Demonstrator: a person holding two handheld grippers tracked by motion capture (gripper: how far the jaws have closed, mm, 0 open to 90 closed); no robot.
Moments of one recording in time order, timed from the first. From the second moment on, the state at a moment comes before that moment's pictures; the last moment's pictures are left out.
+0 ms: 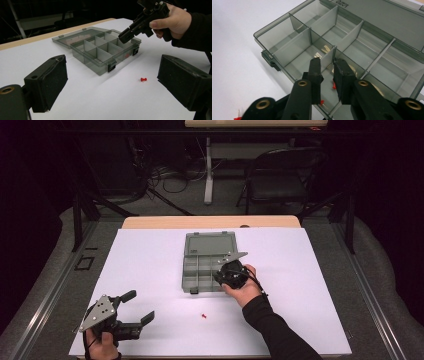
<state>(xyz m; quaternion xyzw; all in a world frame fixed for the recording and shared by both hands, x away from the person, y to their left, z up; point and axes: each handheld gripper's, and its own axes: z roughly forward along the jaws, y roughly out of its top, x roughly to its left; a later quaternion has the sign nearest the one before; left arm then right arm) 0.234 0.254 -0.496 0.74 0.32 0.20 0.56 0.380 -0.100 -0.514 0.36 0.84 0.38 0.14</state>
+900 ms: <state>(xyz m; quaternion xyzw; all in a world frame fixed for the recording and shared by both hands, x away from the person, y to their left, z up) 0.233 0.253 -0.496 0.74 0.31 0.20 0.56 0.329 -0.089 -0.502 0.31 0.84 0.41 0.15</state>
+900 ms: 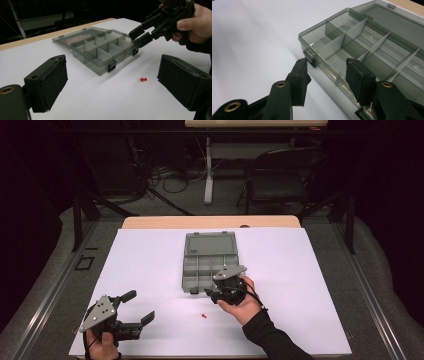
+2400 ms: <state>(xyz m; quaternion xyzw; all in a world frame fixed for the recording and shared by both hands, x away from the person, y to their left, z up) 0.234 0.254 -0.496 0.74 0.32 0.19 0.56 0.293 -0.071 -0.543 0.28 0.87 0.40 0.11</state>
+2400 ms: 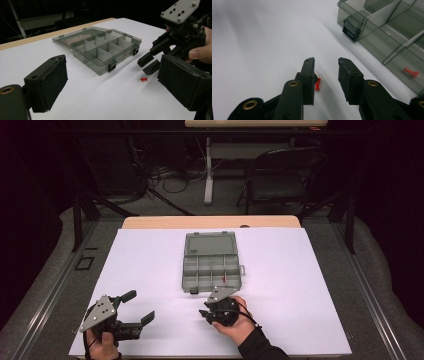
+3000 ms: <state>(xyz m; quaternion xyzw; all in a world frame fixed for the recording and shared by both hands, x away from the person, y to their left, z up) 0.234 0.255 -0.496 0.74 0.32 0.20 0.56 0.294 -0.063 -0.554 0.27 0.88 0.38 0.09</state>
